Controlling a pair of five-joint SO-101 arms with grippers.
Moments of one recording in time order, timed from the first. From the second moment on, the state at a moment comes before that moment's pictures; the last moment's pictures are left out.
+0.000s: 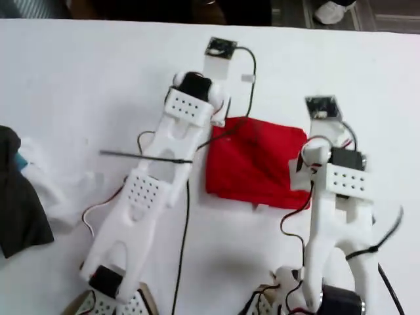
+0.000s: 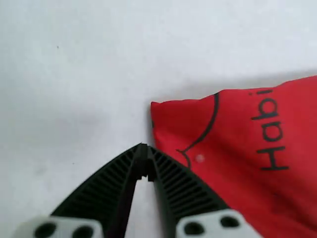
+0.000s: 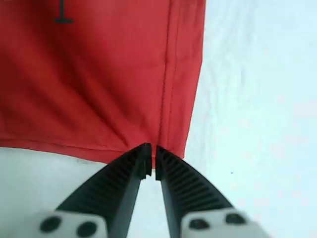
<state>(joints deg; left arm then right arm) 18.5 65.2 -87.9 100.0 10.9 8.1 -25.9 34.8 72.2 16.1</state>
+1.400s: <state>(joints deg) 26.9 -5.3 31.6 49.6 17.5 4.2 29.4 -22.1 90.5 1.5</state>
